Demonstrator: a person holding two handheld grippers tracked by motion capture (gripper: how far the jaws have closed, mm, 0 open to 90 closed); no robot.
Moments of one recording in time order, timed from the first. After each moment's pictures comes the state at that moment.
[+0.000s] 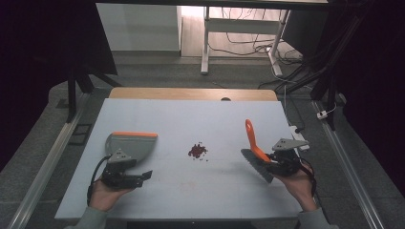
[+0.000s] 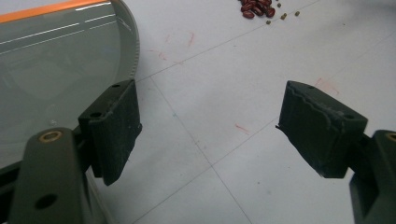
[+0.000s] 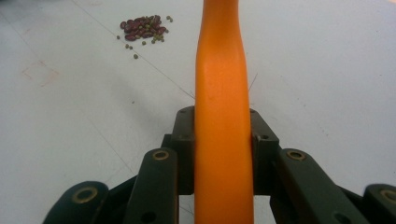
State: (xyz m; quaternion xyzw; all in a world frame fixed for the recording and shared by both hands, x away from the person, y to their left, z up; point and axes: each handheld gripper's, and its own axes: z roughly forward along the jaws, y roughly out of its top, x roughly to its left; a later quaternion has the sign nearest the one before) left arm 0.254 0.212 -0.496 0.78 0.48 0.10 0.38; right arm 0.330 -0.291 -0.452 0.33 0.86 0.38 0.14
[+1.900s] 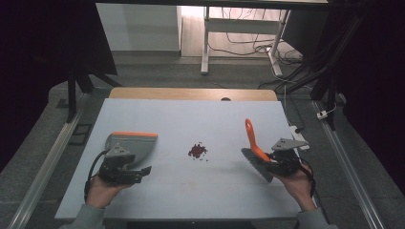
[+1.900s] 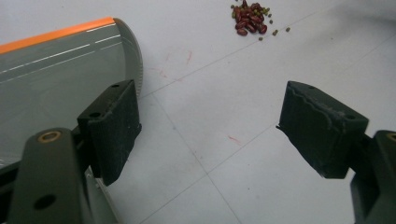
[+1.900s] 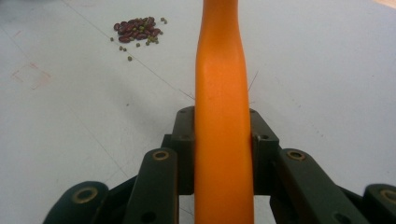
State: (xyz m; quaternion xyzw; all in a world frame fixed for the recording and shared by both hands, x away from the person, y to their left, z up) left arm 0.256 0.211 -0.471 0.78 0.48 0.11 0.38; right arm 0.331 -0.289 -0.453 0.33 0.85 0.38 0.15
